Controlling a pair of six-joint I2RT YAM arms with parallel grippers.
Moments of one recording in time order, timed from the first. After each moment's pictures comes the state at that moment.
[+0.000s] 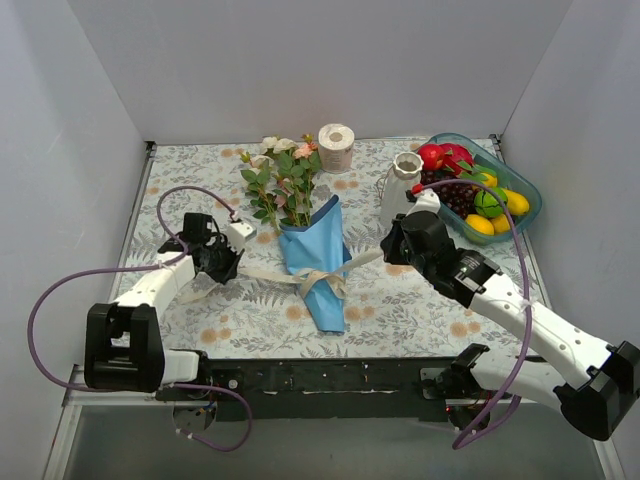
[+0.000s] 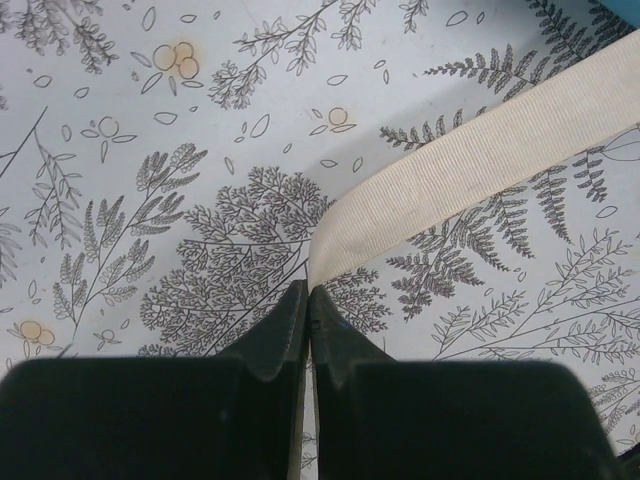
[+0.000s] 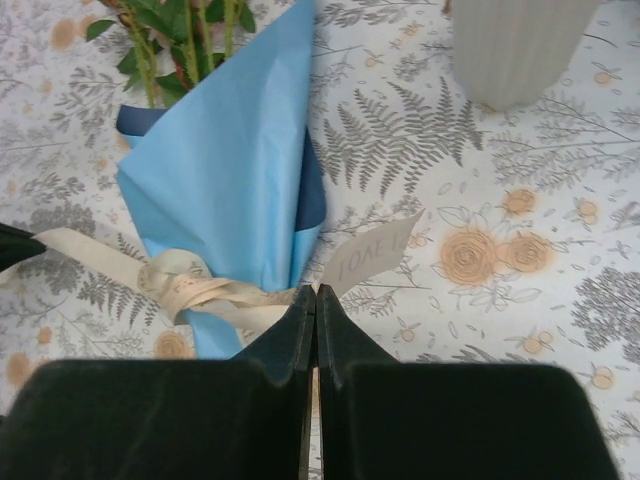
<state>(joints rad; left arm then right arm) -0.10 1.31 0.72 -0.49 0.34 0.56 0.76 1.02 0.88 -0.41 0.29 0.60</state>
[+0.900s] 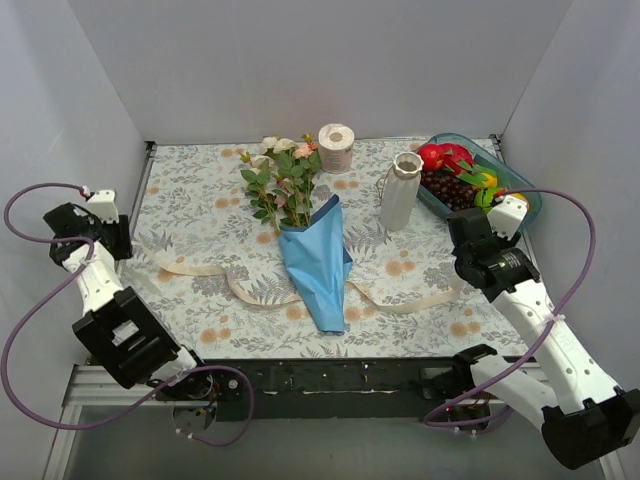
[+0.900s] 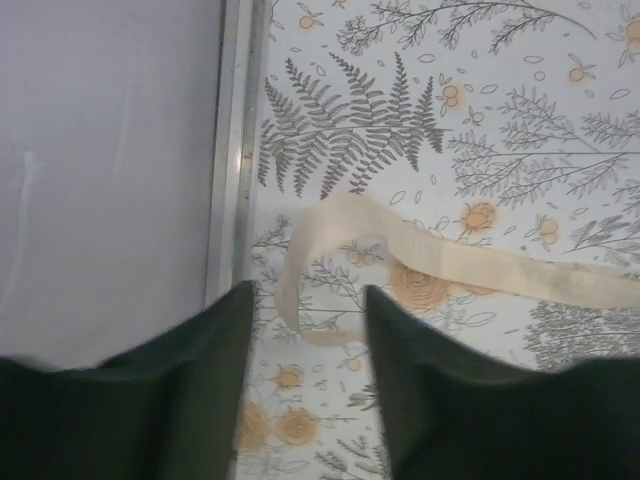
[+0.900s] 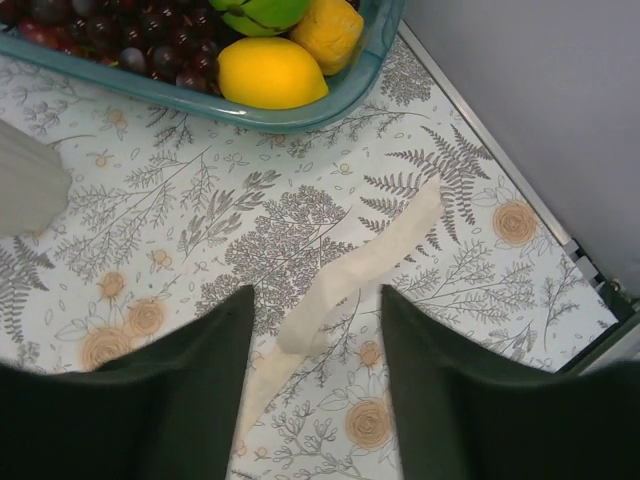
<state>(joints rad) 0.68 1.36 1.02 -0.48 0.35 0.51 0.43 0.91 0.92 -0.88 0.79 0.66</state>
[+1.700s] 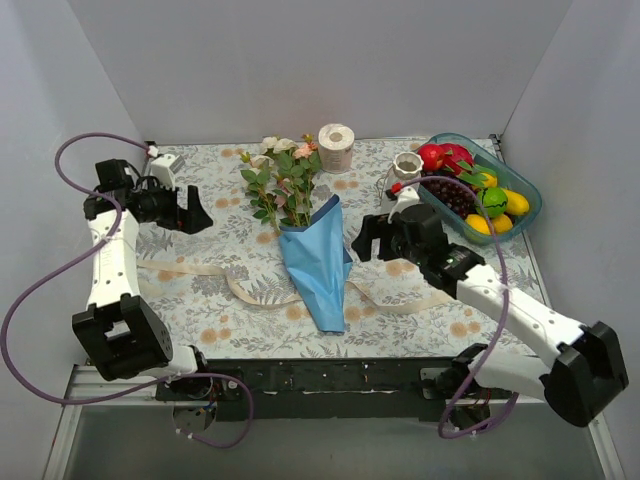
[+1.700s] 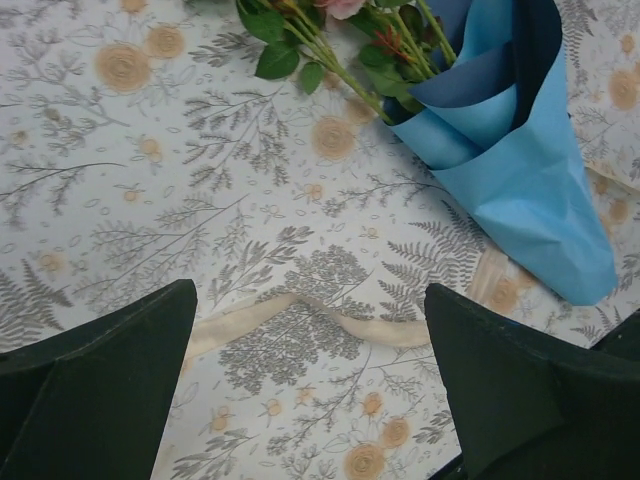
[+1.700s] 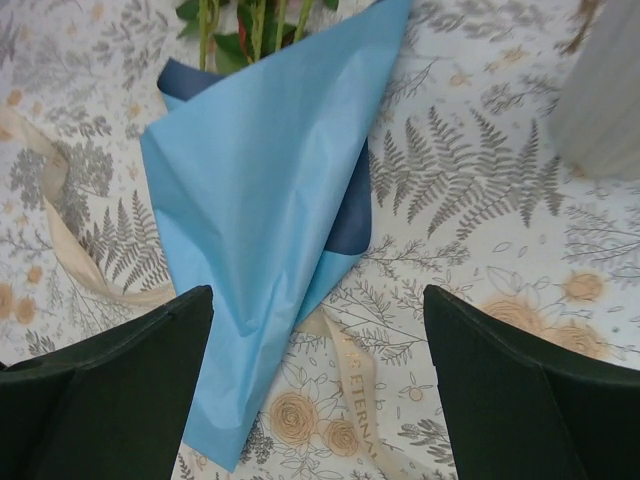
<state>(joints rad) 0.36 1.40 1.34 -0.89 0.75 0.48 0.64 1.08 0.82 -0.22 0.03 0.38</state>
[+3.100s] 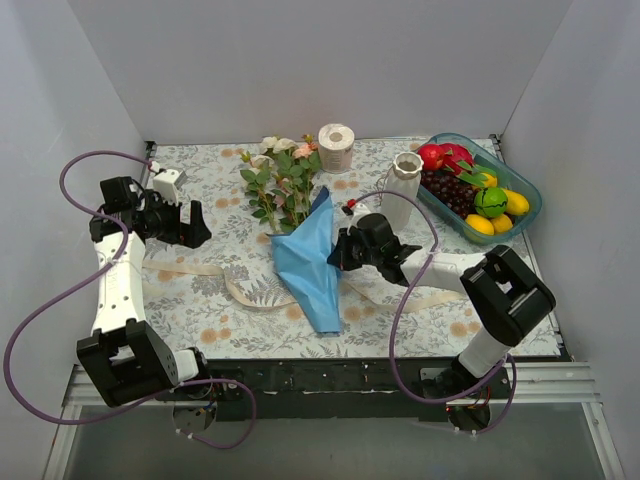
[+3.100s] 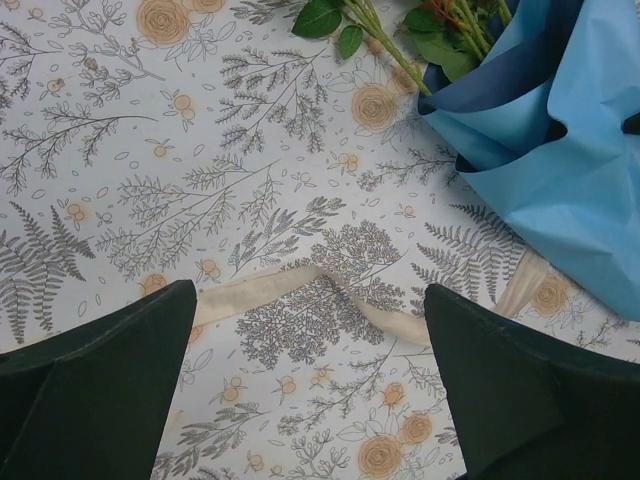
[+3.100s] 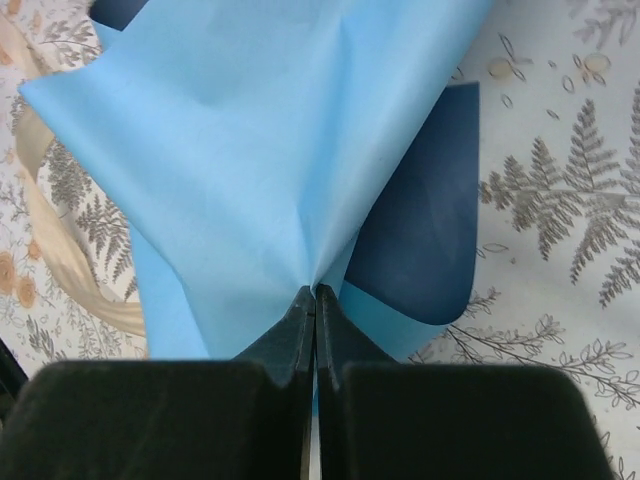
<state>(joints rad) 0.31 1.26 1.14 -0.78 0.63 0.44 0.71 1.65 0.75 0.31 -0.21 0.50</state>
